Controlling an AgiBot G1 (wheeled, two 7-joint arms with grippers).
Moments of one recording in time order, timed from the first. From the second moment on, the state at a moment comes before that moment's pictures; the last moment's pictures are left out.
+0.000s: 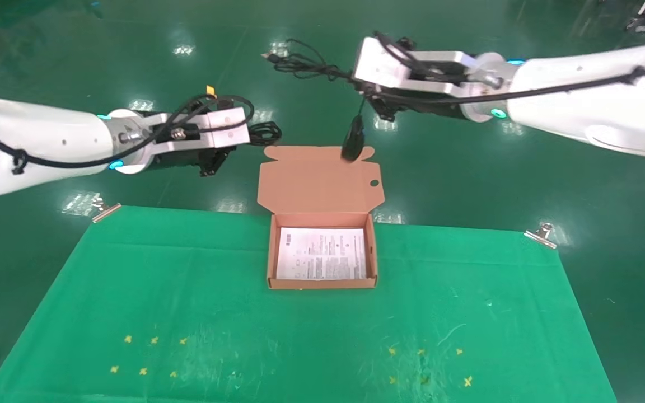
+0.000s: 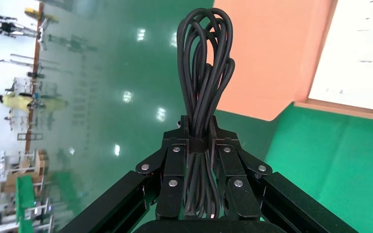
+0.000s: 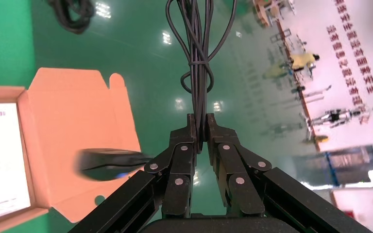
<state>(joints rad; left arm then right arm) -1.64 1.10 0.75 -1.08 2.21 0.91 -0.39 1.75 -1.18 -0.68 0.76 -1.72 -0.78 -0.11</state>
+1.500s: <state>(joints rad) -1.57 1.00 0.80 -1.17 2.46 1.06 -0.56 1.59 -1.37 -0.77 0.50 -1.49 -0.74 -0.27</state>
